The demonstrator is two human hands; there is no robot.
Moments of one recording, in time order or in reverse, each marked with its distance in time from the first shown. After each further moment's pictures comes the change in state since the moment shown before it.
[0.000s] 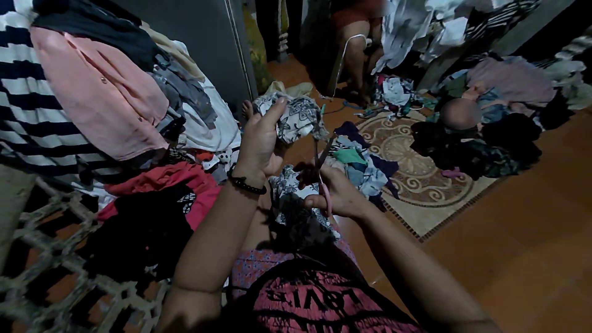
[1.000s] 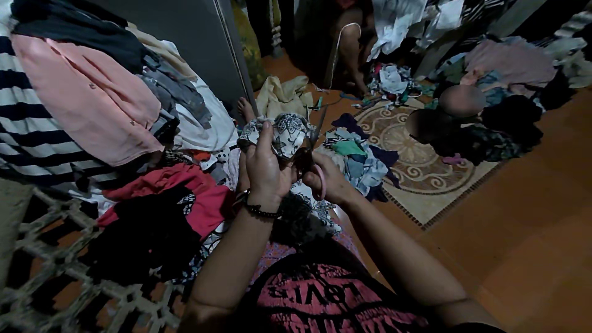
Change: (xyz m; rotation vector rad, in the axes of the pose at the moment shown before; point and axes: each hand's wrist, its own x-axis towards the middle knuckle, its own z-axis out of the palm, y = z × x) left_hand -0.019 -0.044 0.007 -0.296 0.180 0.063; right_hand 0.013 -0.016 0.010 0.214 0.135 0.165
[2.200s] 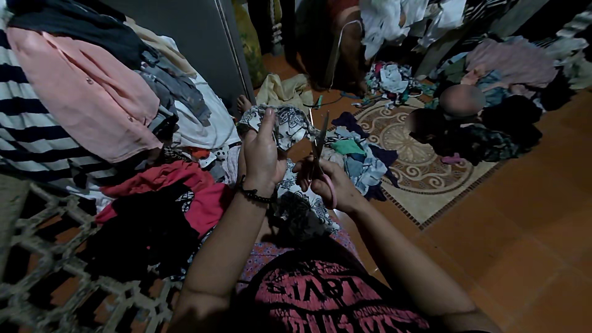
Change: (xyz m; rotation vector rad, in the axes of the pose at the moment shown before) left_hand 0.011 0.006 -0.004 0.230 -0.066 0.010; right_hand -0.016 0.021 -0.007 0.071 -0.056 -0.112
